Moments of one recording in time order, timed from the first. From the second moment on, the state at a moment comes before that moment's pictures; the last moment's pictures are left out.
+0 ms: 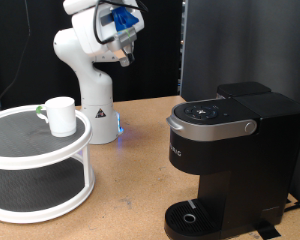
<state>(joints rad) -0.13 -0.46 -0.04 -2.37 0.37 2.05 -0.39</state>
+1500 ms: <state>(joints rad) -0.18 -0.64 -0.19 -2.39 0.13 1.71 -0.77</state>
